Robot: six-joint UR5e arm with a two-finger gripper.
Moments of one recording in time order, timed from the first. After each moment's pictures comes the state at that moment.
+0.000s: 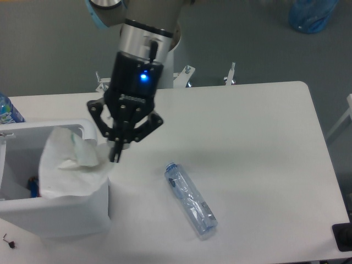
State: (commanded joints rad) arm 2.29 -1.73 -1.46 -0.89 1.02 -0.04
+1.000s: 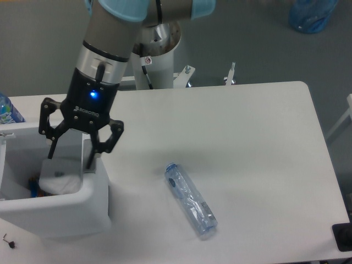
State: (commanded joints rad) arm 2.31 -1.73 -1.50 -0.89 1.03 0.08
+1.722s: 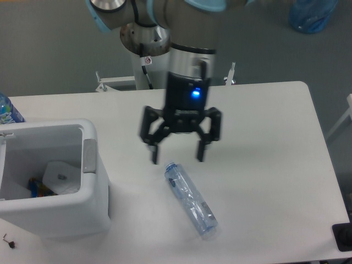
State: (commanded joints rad) arm 2.52 -1.83 -1.49 -0.88 1.25 0.11
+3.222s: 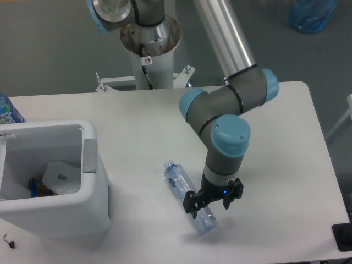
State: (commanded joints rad) arm 2.46 -2.21 -1.44 -0.87 1.43 0.14
